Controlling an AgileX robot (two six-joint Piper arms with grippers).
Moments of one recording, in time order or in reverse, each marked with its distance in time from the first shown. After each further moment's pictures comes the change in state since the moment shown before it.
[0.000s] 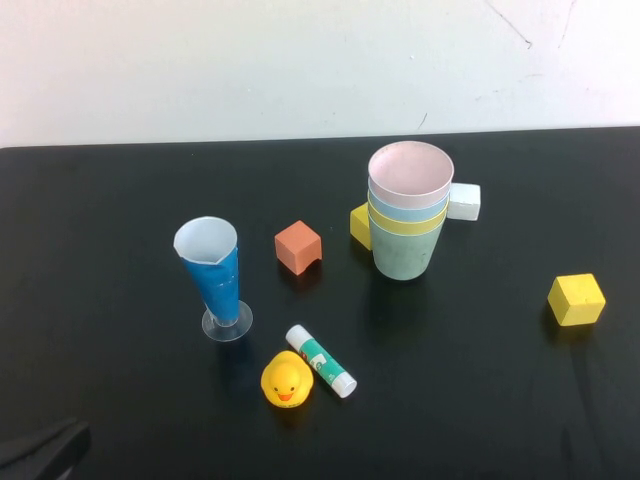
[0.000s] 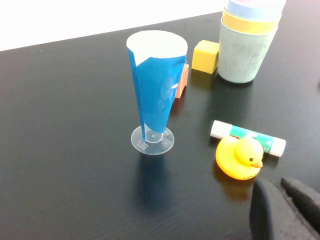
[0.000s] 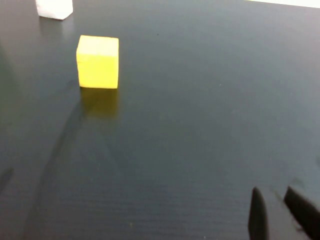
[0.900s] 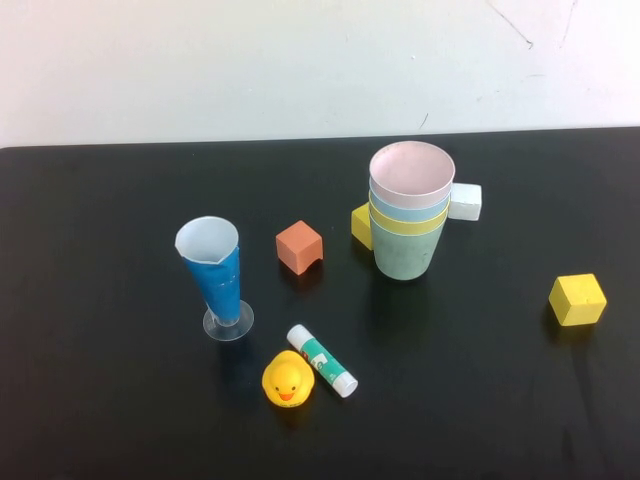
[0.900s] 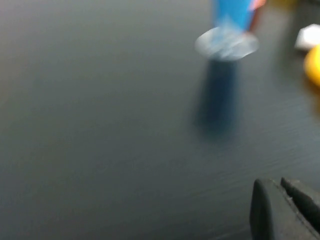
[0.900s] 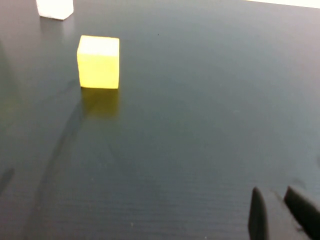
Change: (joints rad) right arm 0.000 0.000 0.000 -0.001 0.000 0.000; left arm 0.201 -0.045 0.315 0.024 -0.183 -0.016
